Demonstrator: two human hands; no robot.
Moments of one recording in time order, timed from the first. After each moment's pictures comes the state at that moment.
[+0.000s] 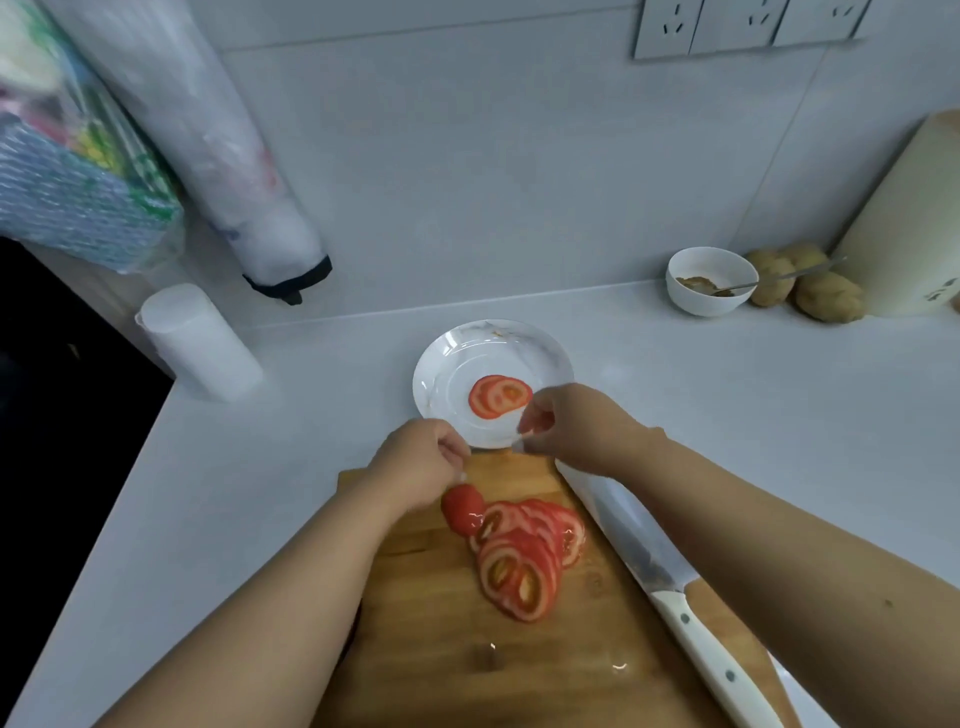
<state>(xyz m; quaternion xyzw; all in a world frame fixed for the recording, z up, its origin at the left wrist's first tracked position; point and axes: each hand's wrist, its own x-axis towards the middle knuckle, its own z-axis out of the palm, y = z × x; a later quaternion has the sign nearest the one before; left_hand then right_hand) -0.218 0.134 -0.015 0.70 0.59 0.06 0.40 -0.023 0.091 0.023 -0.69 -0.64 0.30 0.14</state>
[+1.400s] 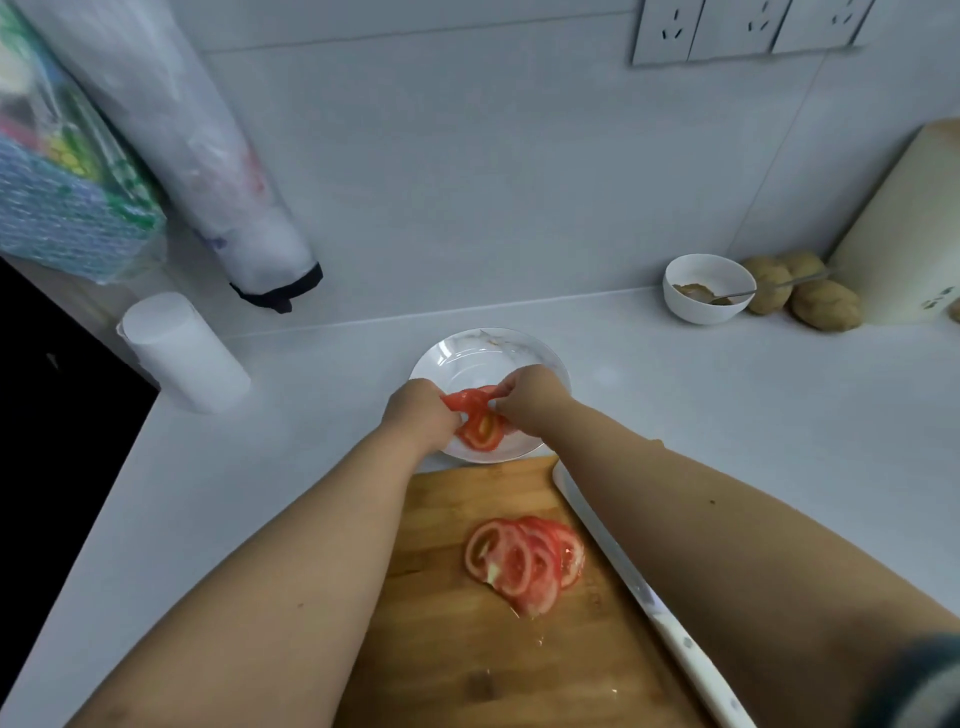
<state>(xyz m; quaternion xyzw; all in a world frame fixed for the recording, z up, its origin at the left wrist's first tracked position) -0.186 0.194 -0.015 0.68 0.66 0.07 0.31 -0.042 0.173 -0.021 -0.74 -0.52 0.38 0.18</state>
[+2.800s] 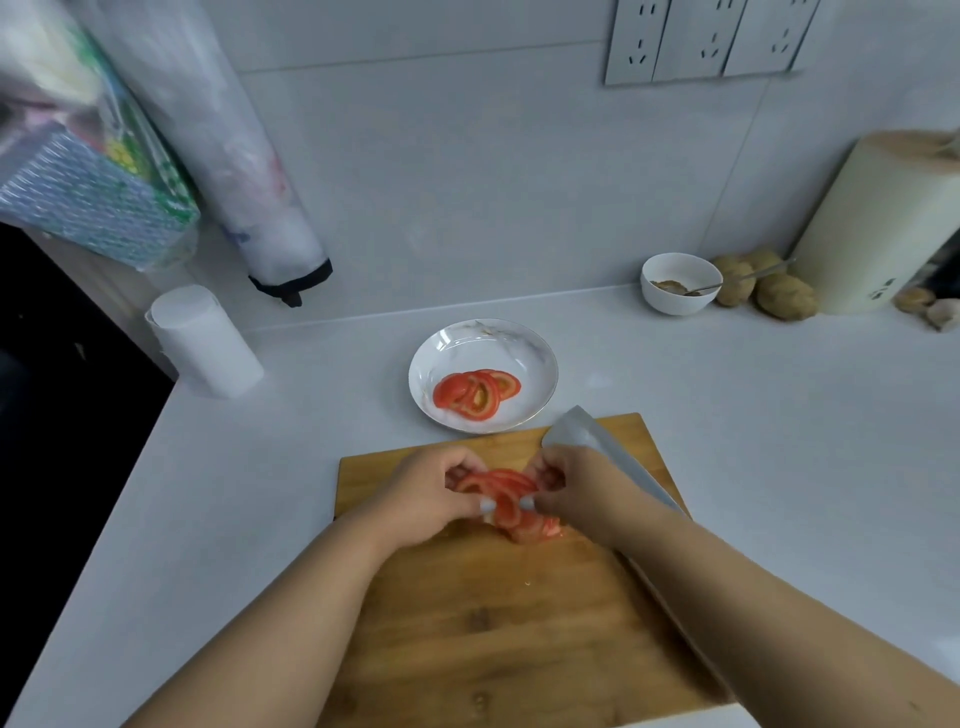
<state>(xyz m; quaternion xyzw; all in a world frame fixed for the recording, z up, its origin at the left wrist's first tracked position) -0.229 0.075 -0.008 0.74 0.47 0.11 0.47 -0.037 0.009 -0.001 -0.68 -0.57 0.40 0.22</state>
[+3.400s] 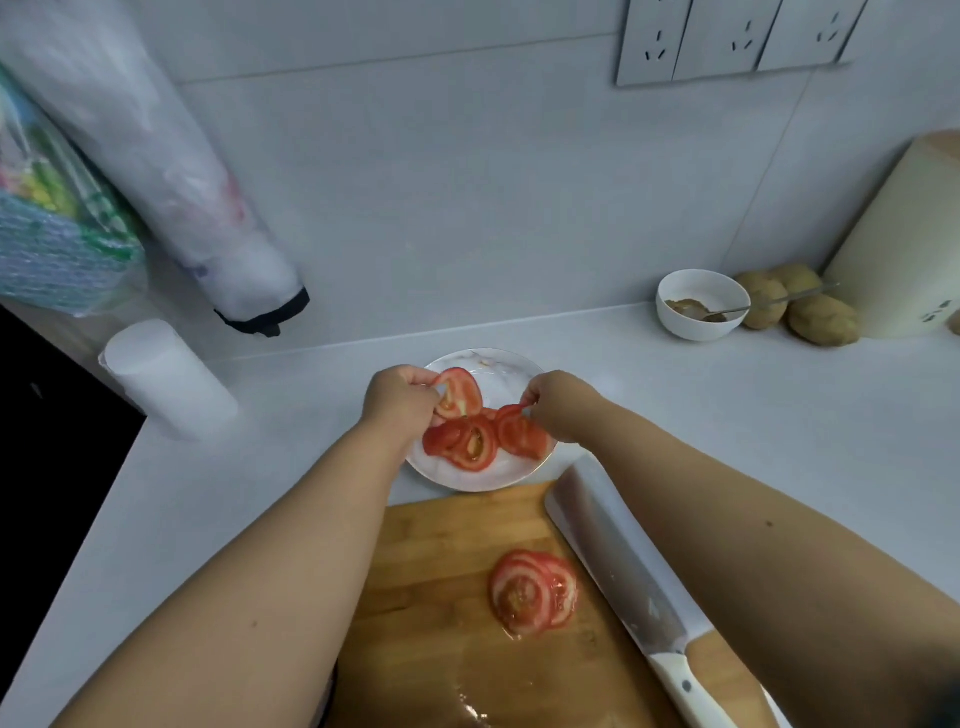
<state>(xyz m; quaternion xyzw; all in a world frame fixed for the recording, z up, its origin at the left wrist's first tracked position) -0.176 0.216 0.000 0.52 0.64 0.31 0.47 0.002 0.170 0.003 -0.74 -0.60 0.29 0.08</state>
